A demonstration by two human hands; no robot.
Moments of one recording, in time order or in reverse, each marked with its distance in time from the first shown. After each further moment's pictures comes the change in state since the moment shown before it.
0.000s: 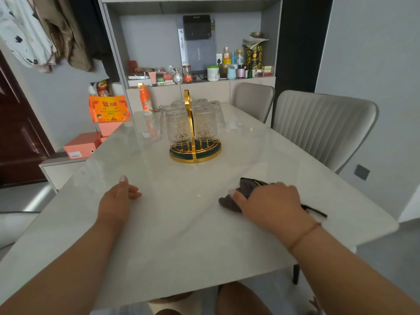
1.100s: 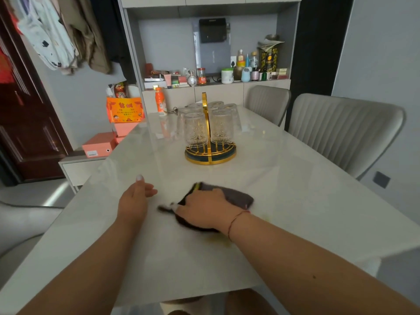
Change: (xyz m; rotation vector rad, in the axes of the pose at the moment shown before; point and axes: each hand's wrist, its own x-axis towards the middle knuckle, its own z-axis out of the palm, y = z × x) left_hand 0.007 -0.006 -0.001 -0.080 0.050 -0.039; right_hand 0.029 -0.128 0.016 0.056 -0.143 -0.525
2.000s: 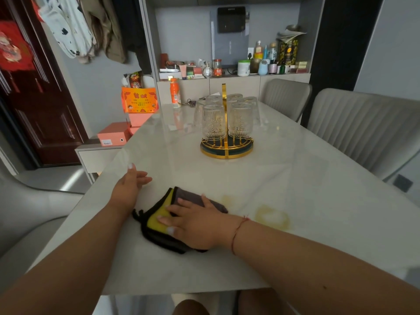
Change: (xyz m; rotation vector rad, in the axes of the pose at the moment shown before) left_hand 0.038 -0.017 -0.055 -0.022 -0.123 -0.112; right_hand 0.014 -0.031 0.035 -0.087 -0.172 -0.390
